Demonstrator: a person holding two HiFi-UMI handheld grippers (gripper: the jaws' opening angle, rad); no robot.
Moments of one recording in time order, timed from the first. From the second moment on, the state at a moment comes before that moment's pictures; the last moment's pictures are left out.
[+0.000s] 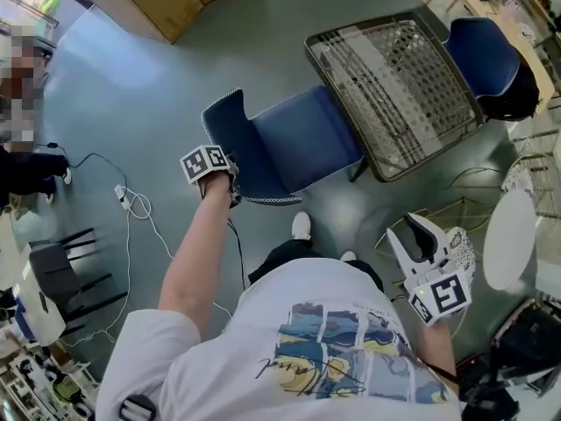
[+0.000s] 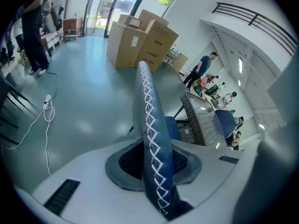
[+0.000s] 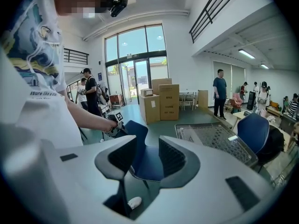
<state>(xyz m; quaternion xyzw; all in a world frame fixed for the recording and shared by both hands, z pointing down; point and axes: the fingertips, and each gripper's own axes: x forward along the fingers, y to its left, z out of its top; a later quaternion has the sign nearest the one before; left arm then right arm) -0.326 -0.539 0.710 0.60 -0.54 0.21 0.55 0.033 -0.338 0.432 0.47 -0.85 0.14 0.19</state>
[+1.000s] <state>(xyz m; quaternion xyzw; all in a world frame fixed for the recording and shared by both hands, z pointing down) -0.549 -0.422 0.703 0.54 -0.60 0.22 0.54 -0.016 -0.351 0.441 0.37 -0.89 0.13 0.24</state>
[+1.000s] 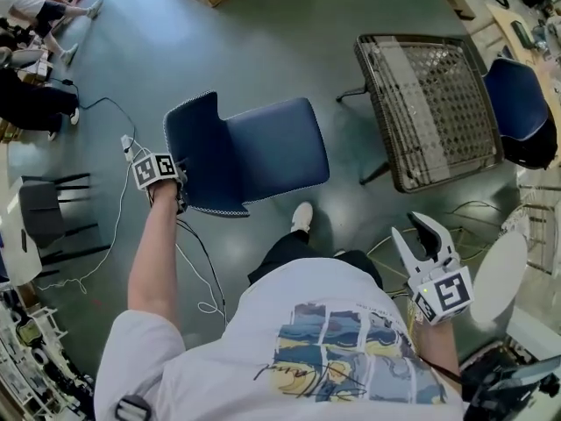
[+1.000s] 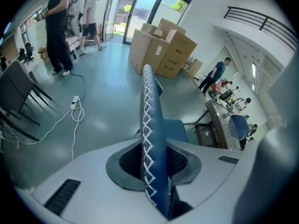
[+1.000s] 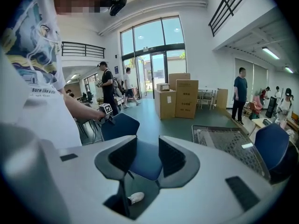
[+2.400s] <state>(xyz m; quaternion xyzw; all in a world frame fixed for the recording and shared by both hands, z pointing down) -0.217 -0.094 0.430 0.70 -0.67 0.12 0.21 0.089 -0.154 0.444 0.17 -0.96 0.07 0.20</state>
